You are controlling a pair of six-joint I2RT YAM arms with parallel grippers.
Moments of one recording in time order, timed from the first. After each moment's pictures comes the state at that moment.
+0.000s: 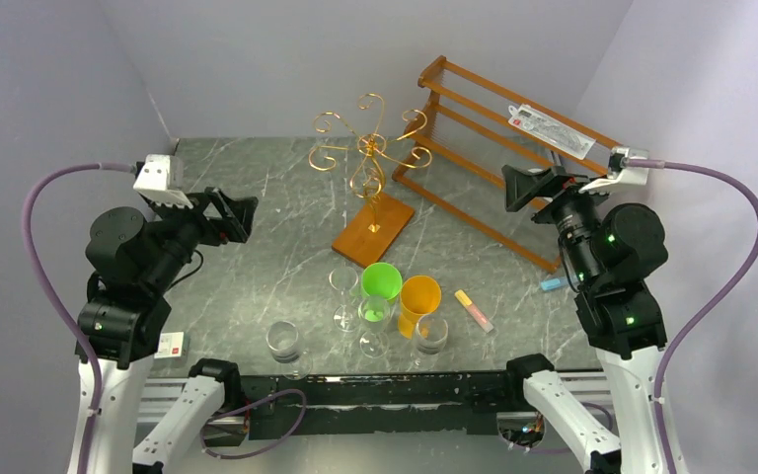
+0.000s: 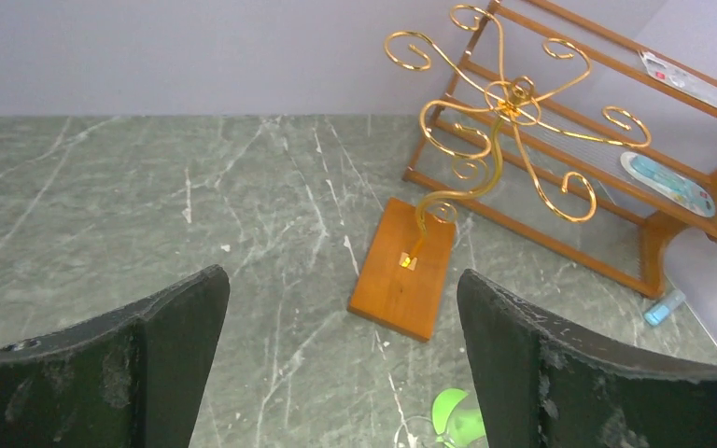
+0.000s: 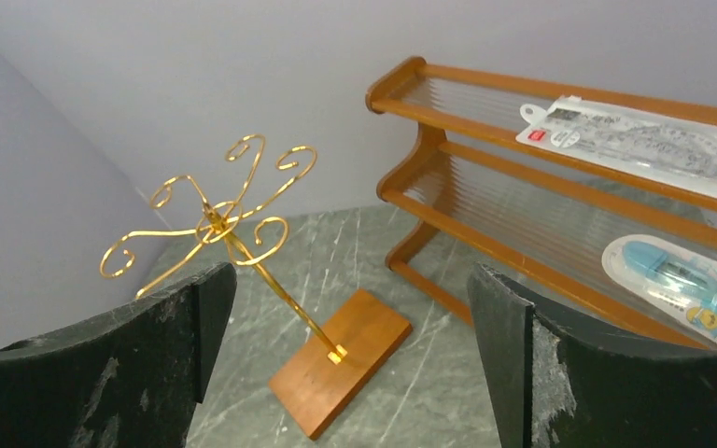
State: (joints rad) left arm -0.17 0.71 1.22 -0.59 0.12 -0.24; right arm 0.22 0.71 1.21 -0.38 0.04 0.34
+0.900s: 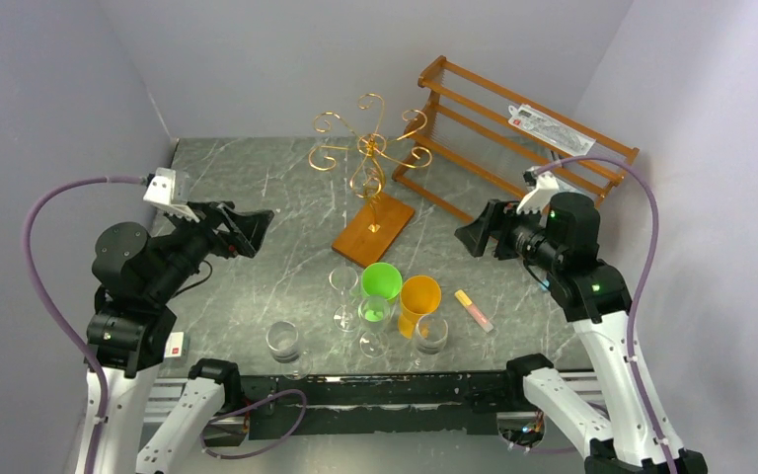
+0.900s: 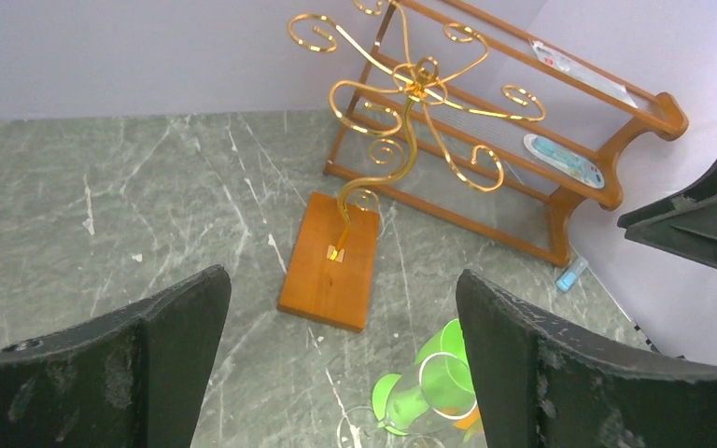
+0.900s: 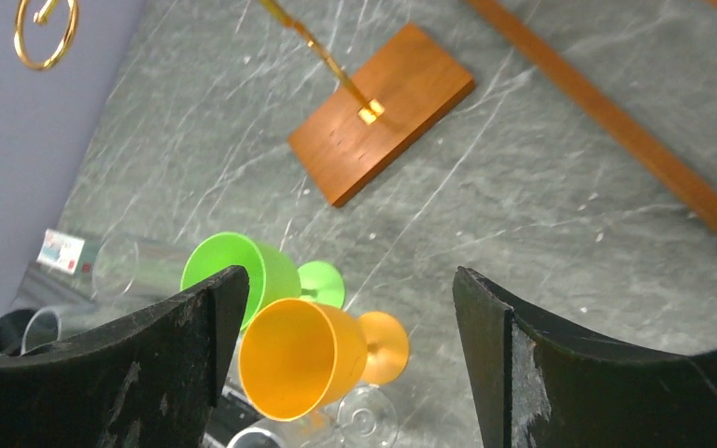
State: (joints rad) left arm -0.17 0.63 1.11 -0.49 0.30 -0.33; right arm 0.22 0.79 1.07 -0.68 -0.28 0.31
